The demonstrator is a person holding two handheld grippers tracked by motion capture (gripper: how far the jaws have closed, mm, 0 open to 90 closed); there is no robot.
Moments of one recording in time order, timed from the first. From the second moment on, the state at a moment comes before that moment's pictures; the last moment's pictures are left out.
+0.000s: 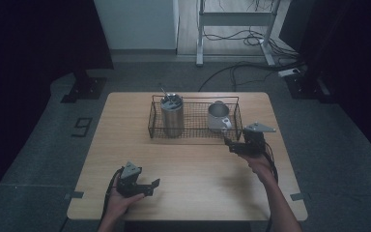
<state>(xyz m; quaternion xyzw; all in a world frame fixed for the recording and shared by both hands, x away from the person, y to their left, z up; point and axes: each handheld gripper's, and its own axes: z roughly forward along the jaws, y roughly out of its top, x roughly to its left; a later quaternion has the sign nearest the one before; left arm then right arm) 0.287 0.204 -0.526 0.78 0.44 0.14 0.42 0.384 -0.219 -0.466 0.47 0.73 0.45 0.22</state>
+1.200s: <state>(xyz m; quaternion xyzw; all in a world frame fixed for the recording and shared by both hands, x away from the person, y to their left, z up) 0.288 0.201 -0.531 0.79 0.44 0.14 0.40 0.313 -0.246 -0.538 0.49 0.73 0.43 0.21</state>
